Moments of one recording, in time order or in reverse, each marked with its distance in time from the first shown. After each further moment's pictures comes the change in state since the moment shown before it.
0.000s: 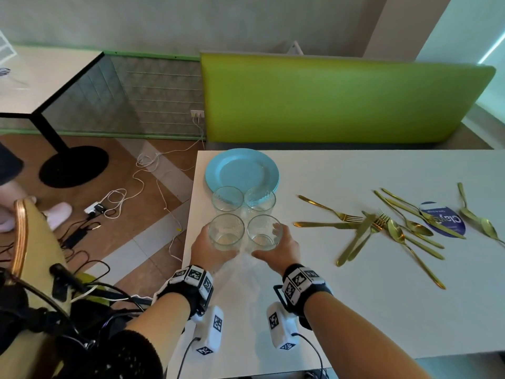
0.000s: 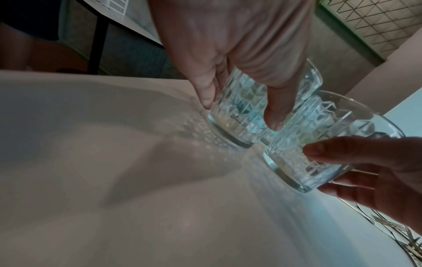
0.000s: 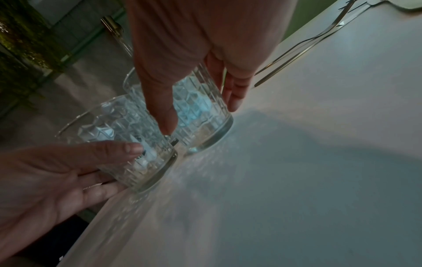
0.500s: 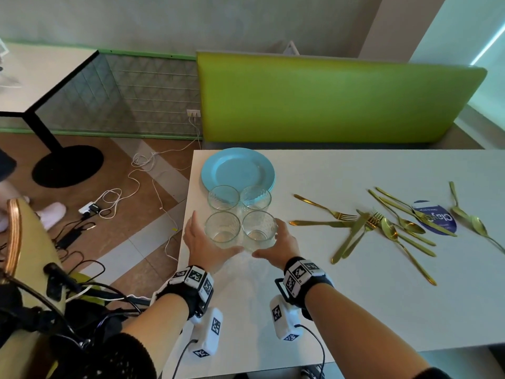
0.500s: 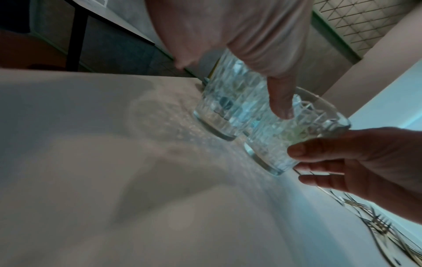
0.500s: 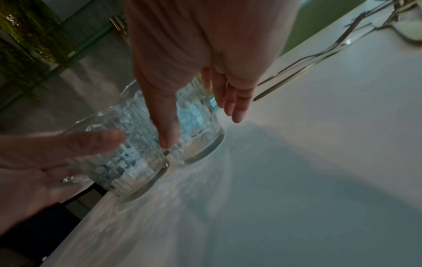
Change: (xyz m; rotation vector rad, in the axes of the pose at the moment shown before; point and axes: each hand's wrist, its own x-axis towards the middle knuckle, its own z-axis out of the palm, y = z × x) left_hand -0.012 0.015 0.000 -0.017 0.131 0.089; right_hand 0.005 -0.001 -0.012 -0.030 -0.095 0.003
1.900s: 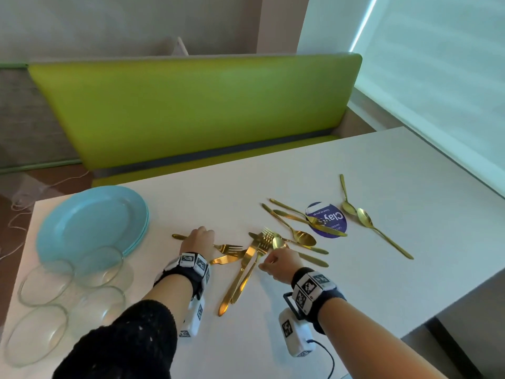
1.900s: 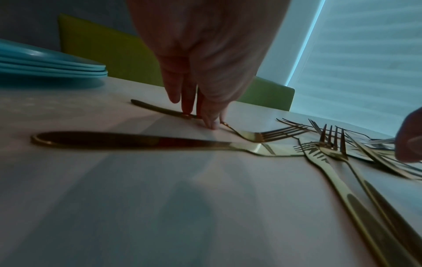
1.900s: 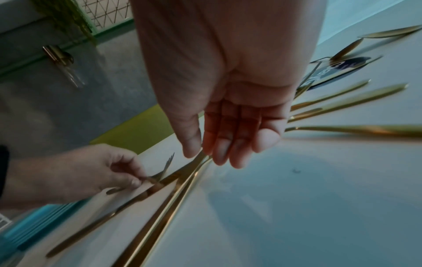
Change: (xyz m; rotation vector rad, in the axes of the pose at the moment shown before) left_hand 0.057 0.168 0.246 0.896 -0.513 0.446; right_hand 0.059 0.145 -0.227 -0.186 -0.039 0.266
